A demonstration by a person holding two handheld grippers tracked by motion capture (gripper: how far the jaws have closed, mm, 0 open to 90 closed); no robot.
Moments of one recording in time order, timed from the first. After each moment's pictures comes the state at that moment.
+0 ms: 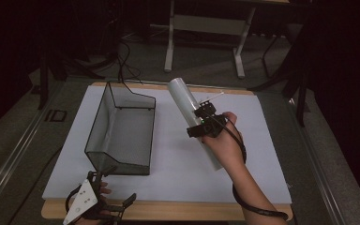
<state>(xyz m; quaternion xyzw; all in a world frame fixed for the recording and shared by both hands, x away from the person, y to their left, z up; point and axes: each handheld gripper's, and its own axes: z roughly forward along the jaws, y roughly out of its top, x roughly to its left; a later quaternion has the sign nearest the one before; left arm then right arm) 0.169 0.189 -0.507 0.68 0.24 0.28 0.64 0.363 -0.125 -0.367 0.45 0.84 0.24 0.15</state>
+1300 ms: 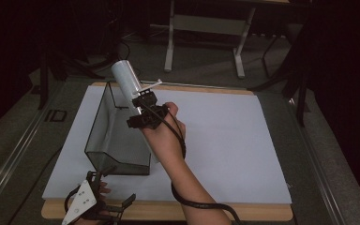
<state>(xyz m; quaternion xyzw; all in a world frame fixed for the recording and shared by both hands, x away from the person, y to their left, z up) 0.167 0.190 -0.505 0.68 0.23 0.28 0.64 0.350 0.031 -0.342 0.43 0.83 0.31 0.16</state>
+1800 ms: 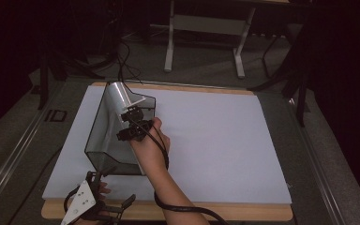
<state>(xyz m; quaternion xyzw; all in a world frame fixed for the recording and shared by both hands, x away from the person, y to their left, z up) 0.167 0.191 -0.504 0.67 0.23 0.28 0.64 0.356 0.066 -0.407 0.46 0.84 0.27 0.12</state>
